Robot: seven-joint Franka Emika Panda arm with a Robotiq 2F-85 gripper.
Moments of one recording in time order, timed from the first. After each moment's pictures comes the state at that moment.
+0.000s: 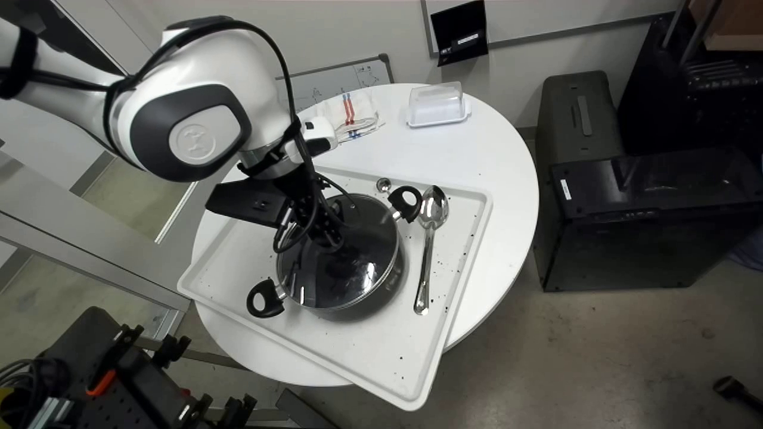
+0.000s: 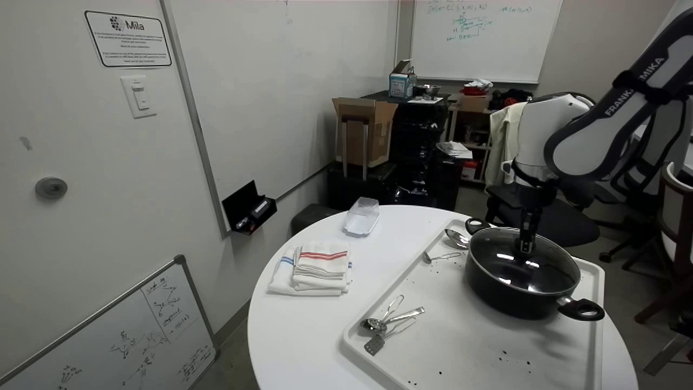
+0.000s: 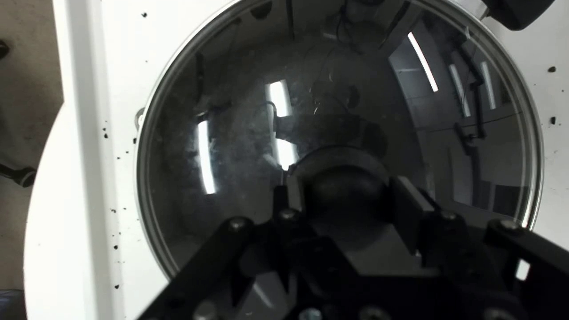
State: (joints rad) arm -0.09 0.55 -0.08 -2.20 -0.11 2.63 -0.18
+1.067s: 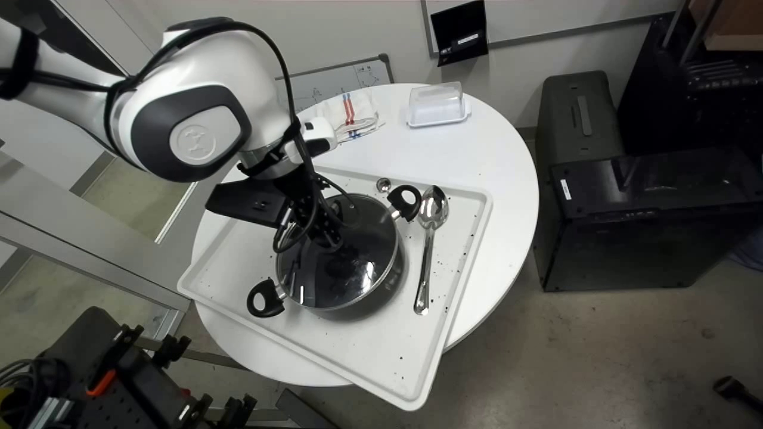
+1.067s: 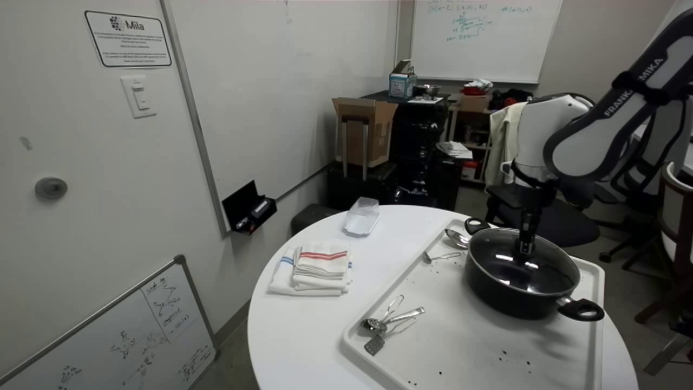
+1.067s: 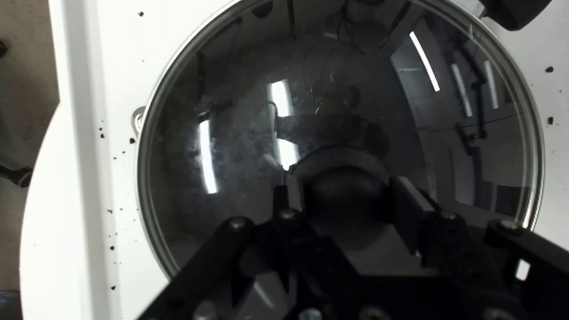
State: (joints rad) arm -0.09 0.55 -0.08 -2.20 -0.11 2.63 -0.18
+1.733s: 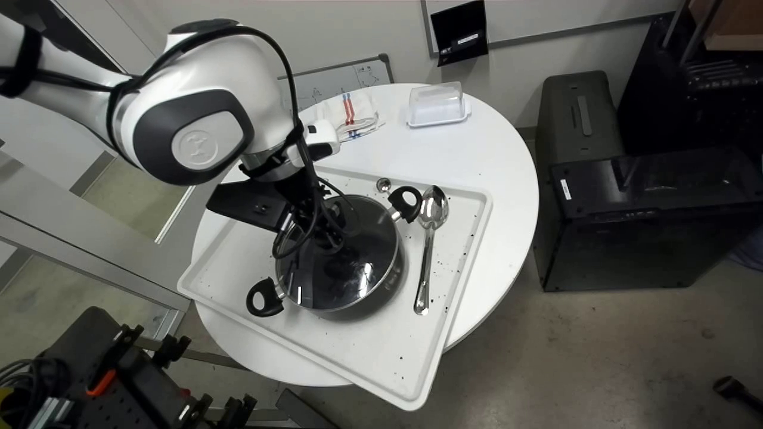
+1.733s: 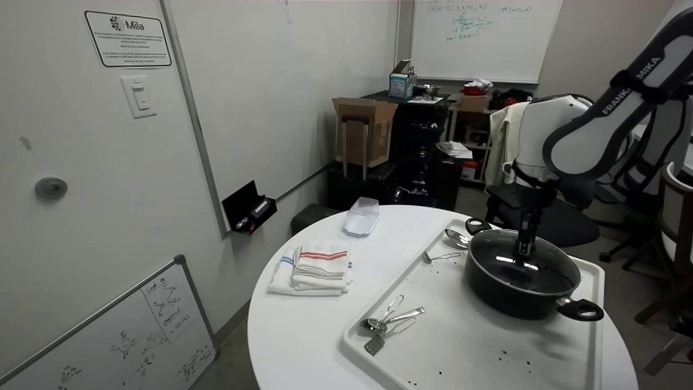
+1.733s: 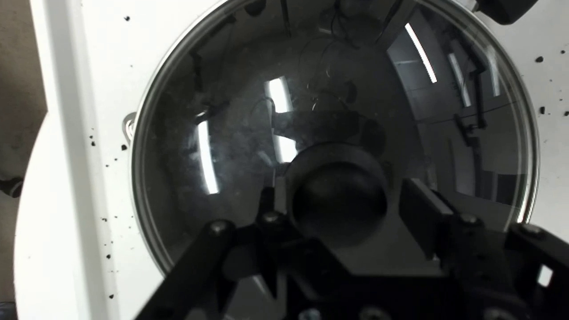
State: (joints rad) arm -0.13 0.56 -0.05 -2.20 -0.08 2.63 -0.18
